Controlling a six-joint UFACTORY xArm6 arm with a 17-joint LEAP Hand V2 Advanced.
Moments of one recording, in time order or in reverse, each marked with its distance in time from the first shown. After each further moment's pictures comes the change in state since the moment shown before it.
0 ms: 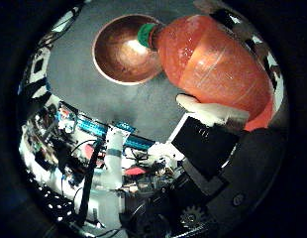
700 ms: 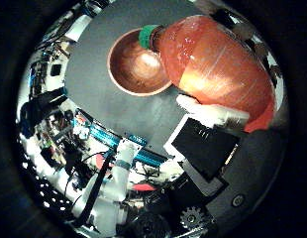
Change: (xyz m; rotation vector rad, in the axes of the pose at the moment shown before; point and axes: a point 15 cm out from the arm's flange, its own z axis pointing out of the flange) arm 0.018 0.021 0.027 0.124 -0.189 0.106
